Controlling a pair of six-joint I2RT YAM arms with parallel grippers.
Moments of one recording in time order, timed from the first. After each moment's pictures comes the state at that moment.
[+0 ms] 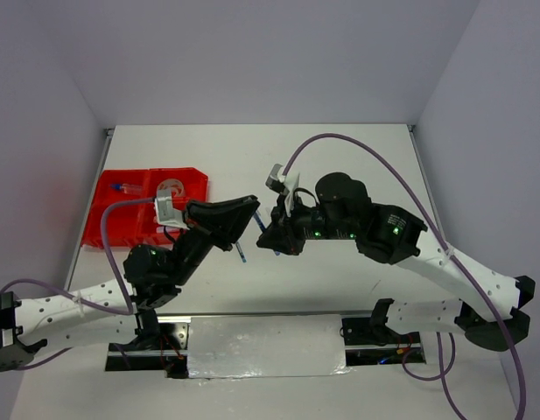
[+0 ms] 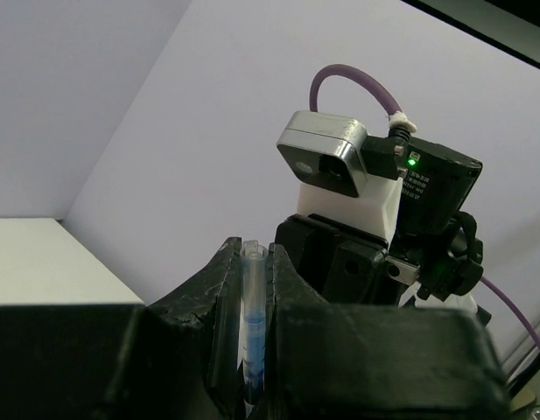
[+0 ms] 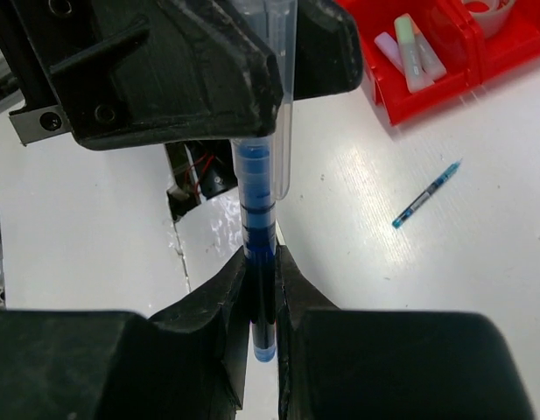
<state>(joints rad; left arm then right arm) -1.15 0.85 0.56 0.85 -0.30 -0.53 1.04 1.11 1.38 -0.64 -0.26 0.19</state>
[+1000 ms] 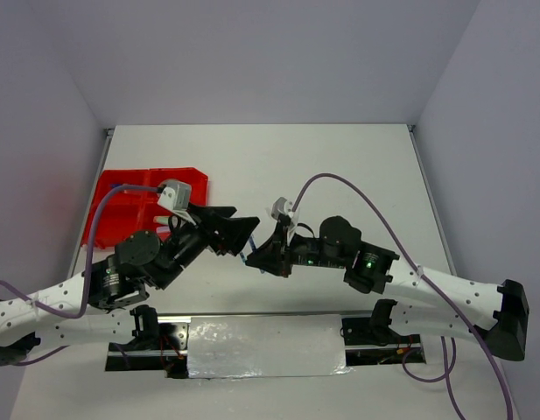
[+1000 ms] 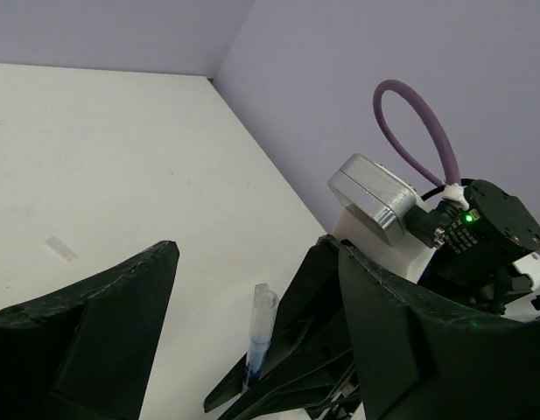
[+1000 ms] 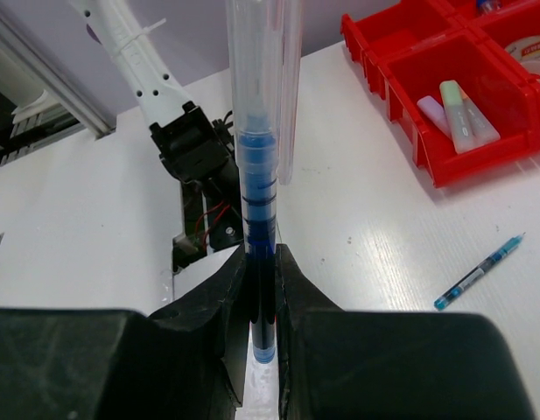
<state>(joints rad) -1.24 0.75 0.94 -0.10 -0.57 -0.53 1.08 0.95 0.74 0.11 -0.31 0.27</state>
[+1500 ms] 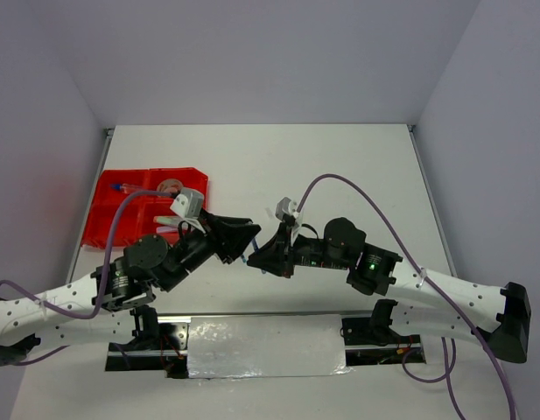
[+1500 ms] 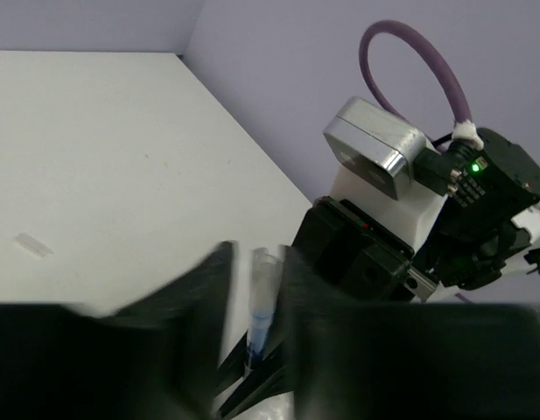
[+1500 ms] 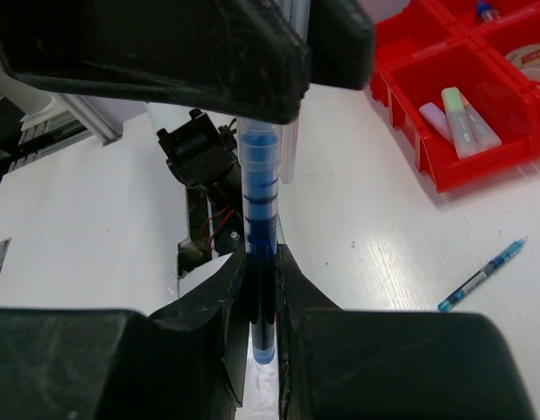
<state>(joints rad) -1.24 0.75 0.86 -0.03 -0.47 -0.50 1.08 0.92 0.72 0.14 -0.31 0.29</state>
